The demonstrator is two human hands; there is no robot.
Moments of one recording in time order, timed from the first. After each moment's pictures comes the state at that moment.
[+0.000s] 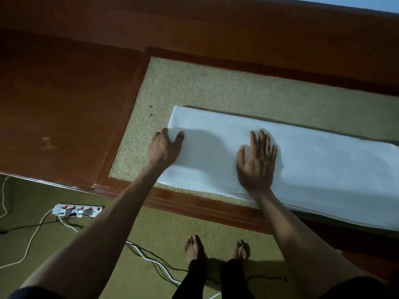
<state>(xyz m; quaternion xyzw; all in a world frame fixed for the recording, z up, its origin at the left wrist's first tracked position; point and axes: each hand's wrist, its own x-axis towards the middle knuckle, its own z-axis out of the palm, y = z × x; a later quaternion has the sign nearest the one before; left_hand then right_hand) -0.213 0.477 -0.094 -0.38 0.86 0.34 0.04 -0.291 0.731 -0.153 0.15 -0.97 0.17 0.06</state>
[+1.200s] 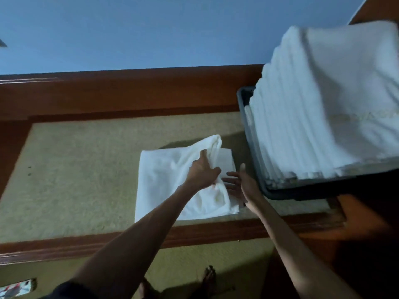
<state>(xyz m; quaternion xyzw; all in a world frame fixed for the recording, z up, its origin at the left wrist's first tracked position) -0.391 0.954 0.002 -0.15 0.86 0.45 0.18 -0.384 1.123 -0.034 -0.20 -0.68 0.64 -0.28</state>
